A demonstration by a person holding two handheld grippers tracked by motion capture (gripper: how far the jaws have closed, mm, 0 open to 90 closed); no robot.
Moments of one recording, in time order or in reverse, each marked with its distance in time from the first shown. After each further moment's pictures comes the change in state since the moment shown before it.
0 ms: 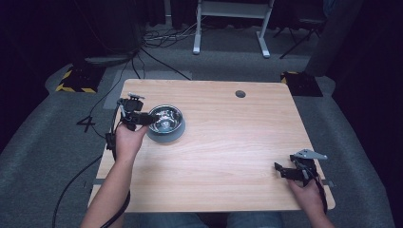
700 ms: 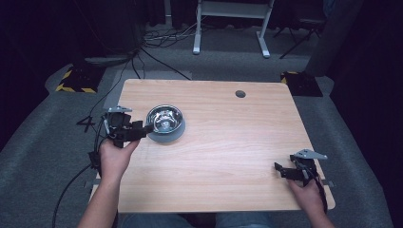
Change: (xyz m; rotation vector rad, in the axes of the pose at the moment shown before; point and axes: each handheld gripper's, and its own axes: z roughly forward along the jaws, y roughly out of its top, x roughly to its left) left arm -0.013 -0.042 -0.062 -0.108 -0.116 0.043; right arm 0.000 0.000 0.000 0.000 0.003 0.001
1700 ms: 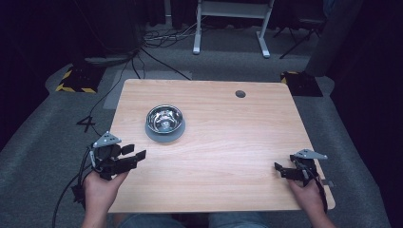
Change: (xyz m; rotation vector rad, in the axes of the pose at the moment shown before) left arm -0.021 -0.066 -0.044 -0.016 -0.004 0.064; right arm 0.000 0.000 0.000 0.002 0.003 -0.002
